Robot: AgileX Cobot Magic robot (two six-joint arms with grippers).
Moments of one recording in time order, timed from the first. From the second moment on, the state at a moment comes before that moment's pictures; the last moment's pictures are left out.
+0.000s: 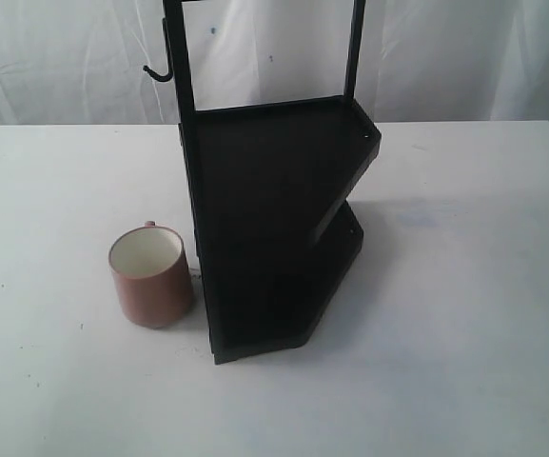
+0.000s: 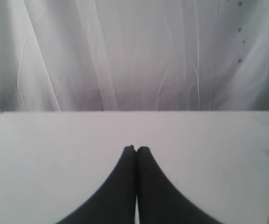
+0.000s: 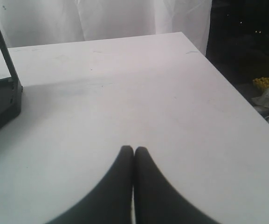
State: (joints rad) left arm 0.13 0.12 -0.36 0.31 0.39 -0.25; right arm -0.04 0.00 0.00 -0.14 0.34 0.24
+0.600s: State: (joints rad) left arm 0.13 0.06 -0.04 0.32 0.17 -0.48; right arm -0.04 0.00 0.00 -0.14 0.34 0.24
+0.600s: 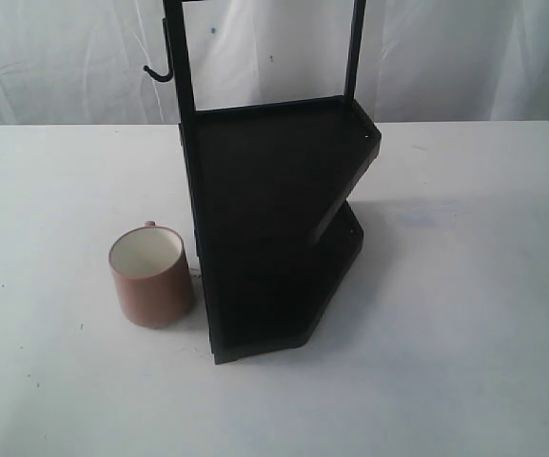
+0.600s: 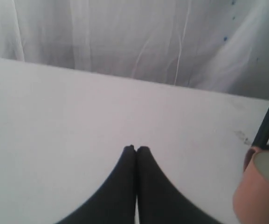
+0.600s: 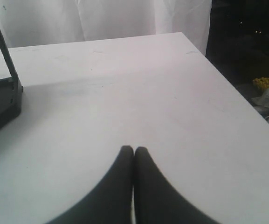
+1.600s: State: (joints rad) left arm 0.13 0.00 0.02 0.34 0.41 -0.47; right arm -0.04 0.00 0.00 -0.14 0.34 0.24
